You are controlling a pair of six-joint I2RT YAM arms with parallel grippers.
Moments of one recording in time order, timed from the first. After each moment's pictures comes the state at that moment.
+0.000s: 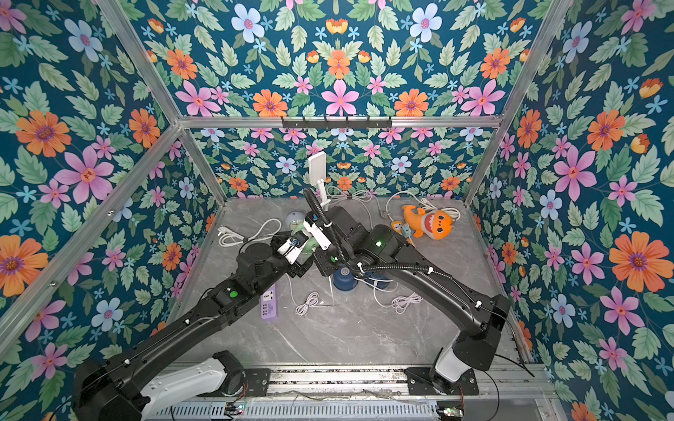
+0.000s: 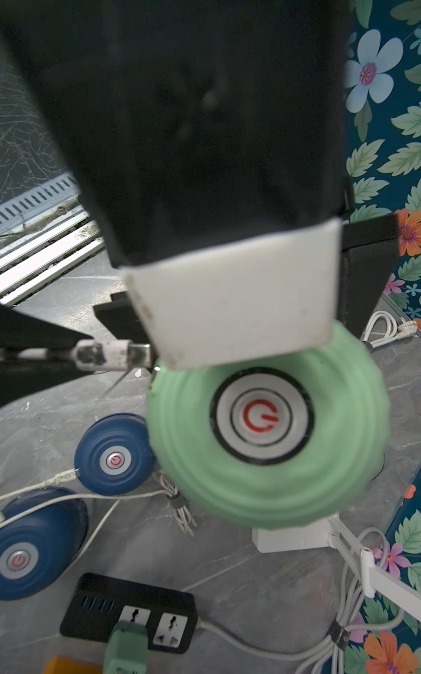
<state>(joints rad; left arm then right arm) -0.72 1.04 0.79 0.01 -0.16 0.40 0.95 1.59 1.82 -1.01 -0.02 0.22</state>
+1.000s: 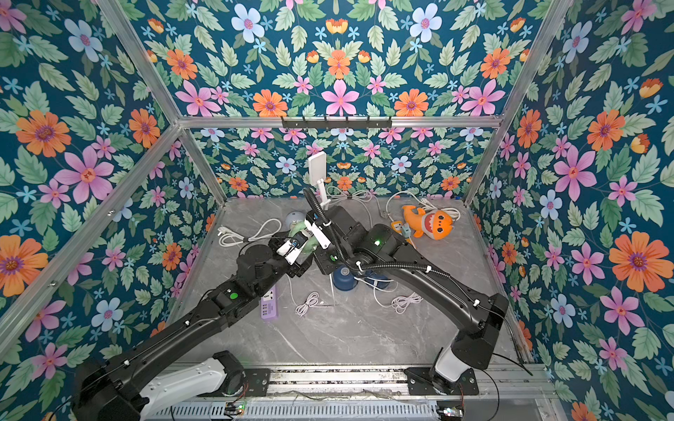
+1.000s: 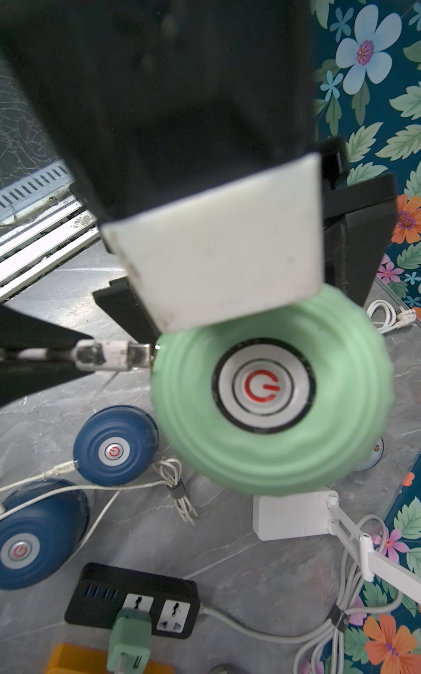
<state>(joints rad) -0.73 1.03 0.78 0.02 -0.22 0.42 0.94 1.59 1.81 -1.01 0.01 0.22</state>
